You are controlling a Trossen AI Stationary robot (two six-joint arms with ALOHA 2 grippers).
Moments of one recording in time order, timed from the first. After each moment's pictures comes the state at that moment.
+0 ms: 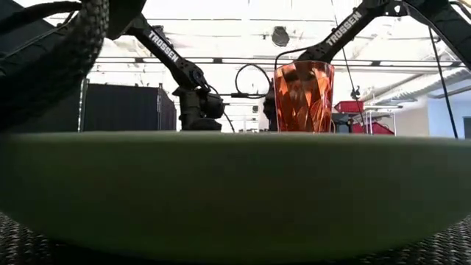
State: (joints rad) left arm 0.76 2.28 1.73 -1.05 0.30 0.22; right arm -0.73 2.01 1.46 -0.71 -0.43 0.04
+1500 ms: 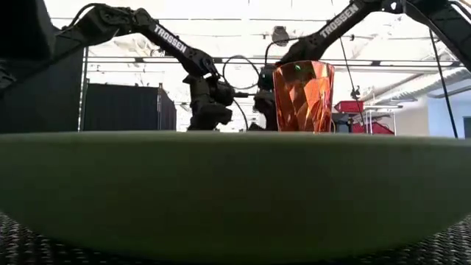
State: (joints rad) left arm 0.71 2.29 2.00 -1.28 0.28 0.29; right arm -0.68 2.00 1.59 -0.80 -0.37 0.05
